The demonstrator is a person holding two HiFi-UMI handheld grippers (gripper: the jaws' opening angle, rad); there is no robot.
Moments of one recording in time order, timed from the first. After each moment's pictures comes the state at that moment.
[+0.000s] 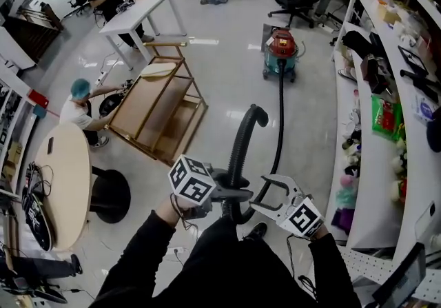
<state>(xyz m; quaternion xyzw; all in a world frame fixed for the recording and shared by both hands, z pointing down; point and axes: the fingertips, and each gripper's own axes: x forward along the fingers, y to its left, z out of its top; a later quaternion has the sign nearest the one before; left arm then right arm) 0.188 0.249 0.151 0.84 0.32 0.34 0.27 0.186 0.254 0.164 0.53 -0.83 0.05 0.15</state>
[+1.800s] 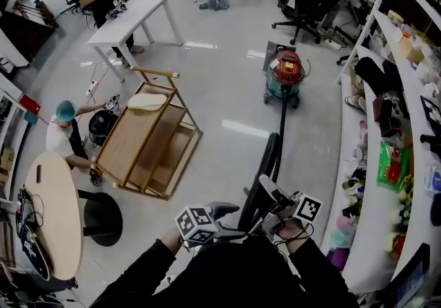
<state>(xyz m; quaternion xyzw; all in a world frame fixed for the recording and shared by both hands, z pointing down) 0.323 0.075 0.241 0.87 0.29 0.34 0.20 0.452 -0.001 0.165 0.50 -0.60 0.40 -0.48</state>
